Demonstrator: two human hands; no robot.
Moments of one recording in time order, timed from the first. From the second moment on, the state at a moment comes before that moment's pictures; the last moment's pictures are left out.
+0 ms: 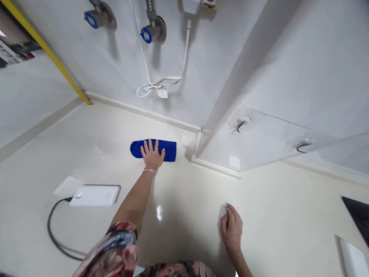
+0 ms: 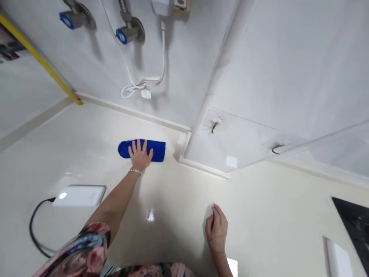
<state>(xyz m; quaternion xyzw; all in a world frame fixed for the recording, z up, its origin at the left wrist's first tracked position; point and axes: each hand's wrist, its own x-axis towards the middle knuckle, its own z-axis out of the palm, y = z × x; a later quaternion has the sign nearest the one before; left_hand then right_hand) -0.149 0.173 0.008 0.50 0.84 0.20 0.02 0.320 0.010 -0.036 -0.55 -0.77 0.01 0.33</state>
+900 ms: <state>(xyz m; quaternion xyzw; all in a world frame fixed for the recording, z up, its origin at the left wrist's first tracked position) -0.142 0.228 0.013 0.62 0.75 0.22 0.07 0.315 0.012 -0.028 -0.58 -0.75 0.00 0.32</state>
